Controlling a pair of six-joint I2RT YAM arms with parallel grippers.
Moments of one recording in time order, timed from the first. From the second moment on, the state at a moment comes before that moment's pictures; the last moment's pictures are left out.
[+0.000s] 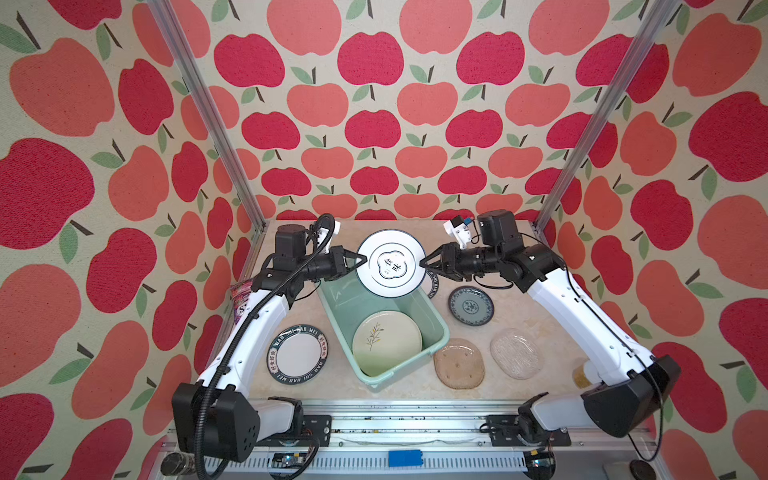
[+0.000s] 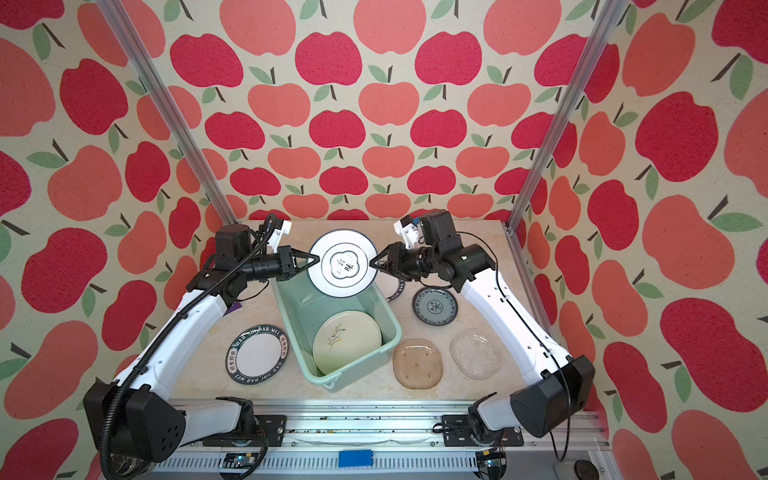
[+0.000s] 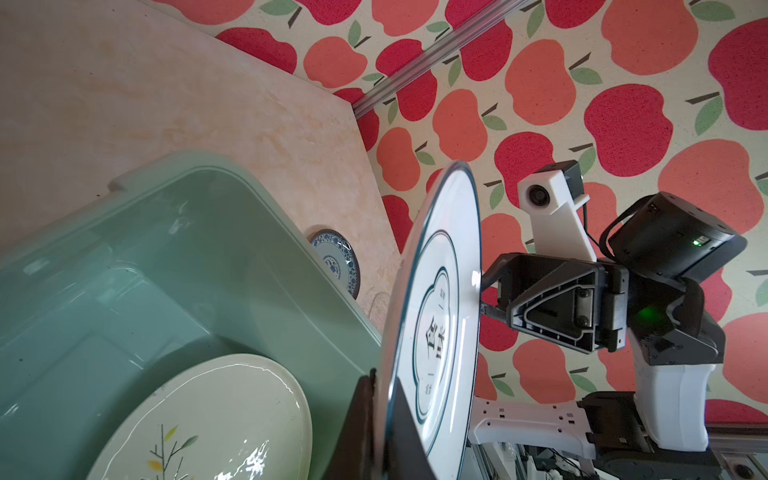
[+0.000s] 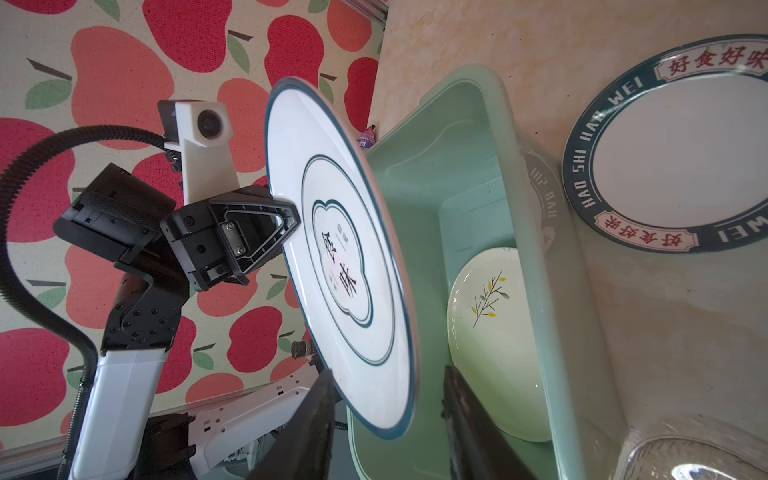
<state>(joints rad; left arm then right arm) -0.15 1.27 1.16 -0.41 0.90 -0.59 0.55 1.41 1.50 -0.78 -0.62 0.69</state>
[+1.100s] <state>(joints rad) -0.35 1.54 1.36 -0.99 0.56 0.12 0.35 1.29 1.41 -0.81 -0.59 0.69</state>
